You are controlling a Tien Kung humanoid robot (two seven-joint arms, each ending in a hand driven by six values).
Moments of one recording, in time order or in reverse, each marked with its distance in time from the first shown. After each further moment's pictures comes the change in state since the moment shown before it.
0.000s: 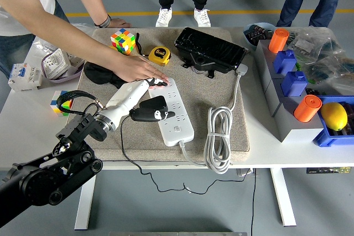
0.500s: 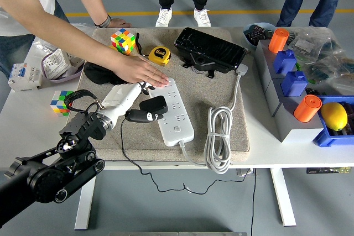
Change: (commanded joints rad) left arm -0.023 -0.017 0.020 0.073 0.075 -0.032 0.134; right arm -0.004 -0.008 -0.003 0.006 -0.003 0.000 0.000
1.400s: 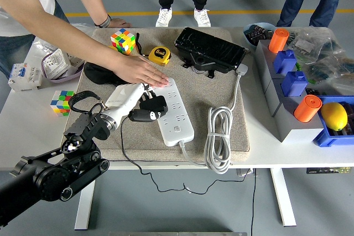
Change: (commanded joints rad) left arm -0.029 -0.025 0.038 0.046 -0.017 0.058 -0.025; right arm 0.002 0.002 0.006 0.004 -0.006 -0.001 -0.001
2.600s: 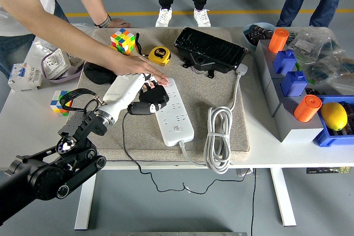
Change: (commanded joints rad) left arm 0.014 0.036 -0.051 -0.036 0.003 0.088 -0.129; right arm -0.003 0.006 0.011 0.001 -0.003 -0.001 0.002
